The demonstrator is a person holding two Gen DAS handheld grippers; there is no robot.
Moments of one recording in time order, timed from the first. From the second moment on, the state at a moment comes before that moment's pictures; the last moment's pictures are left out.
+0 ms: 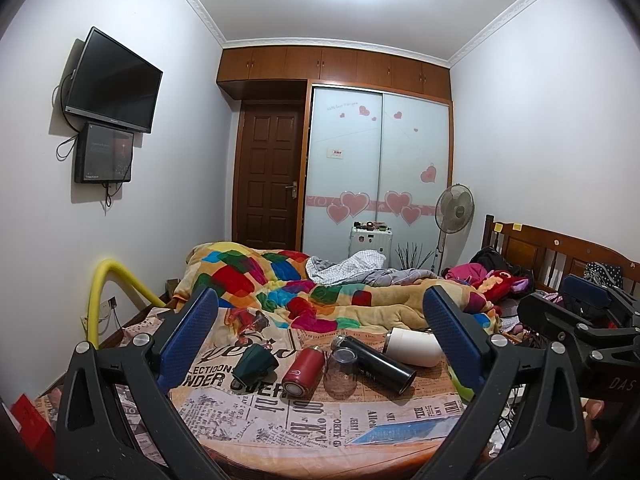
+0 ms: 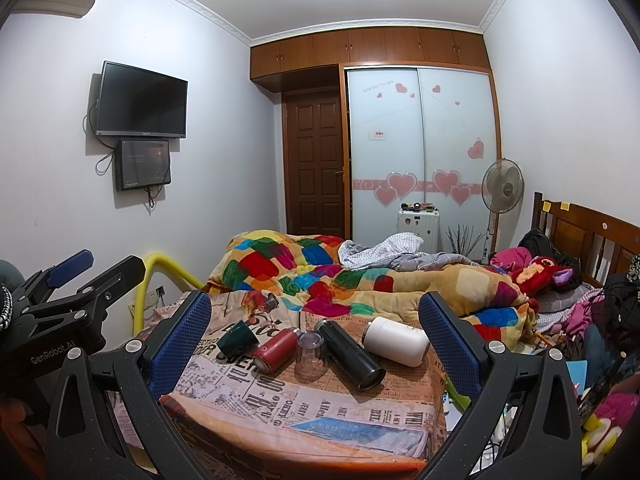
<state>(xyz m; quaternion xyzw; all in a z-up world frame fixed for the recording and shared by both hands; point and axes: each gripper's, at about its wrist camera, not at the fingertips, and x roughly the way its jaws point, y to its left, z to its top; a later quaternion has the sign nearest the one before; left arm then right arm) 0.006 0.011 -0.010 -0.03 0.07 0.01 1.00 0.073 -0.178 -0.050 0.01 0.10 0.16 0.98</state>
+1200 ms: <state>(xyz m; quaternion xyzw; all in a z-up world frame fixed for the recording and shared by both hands) 0.240 0.119 -0.177 -0.01 0.35 0.05 0.94 0.177 -0.176 -0.120 0.00 0.23 0.12 0.97</state>
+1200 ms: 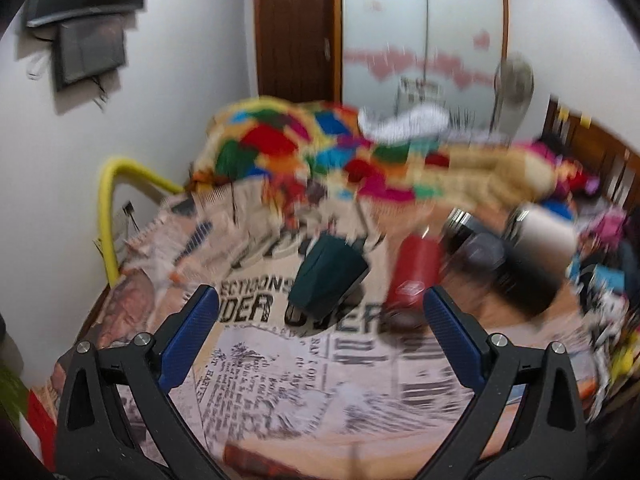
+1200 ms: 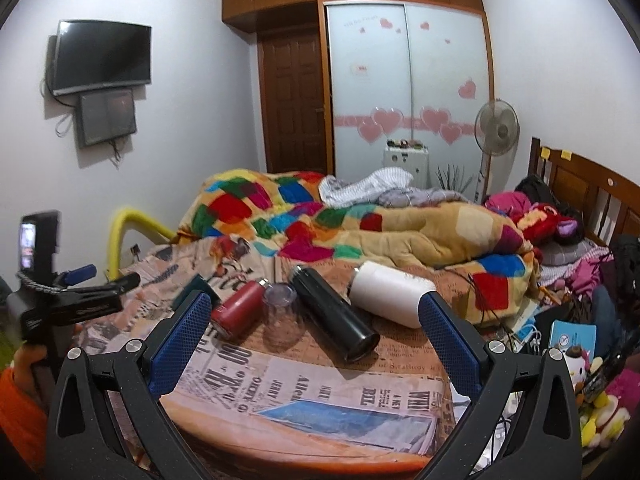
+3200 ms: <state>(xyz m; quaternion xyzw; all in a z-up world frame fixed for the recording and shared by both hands) 0.236 -0.052 -0.191 0.04 0.40 -0.16 0.90 0.179 -0.194 -0.141 -0.01 0.27 0.10 0.96</state>
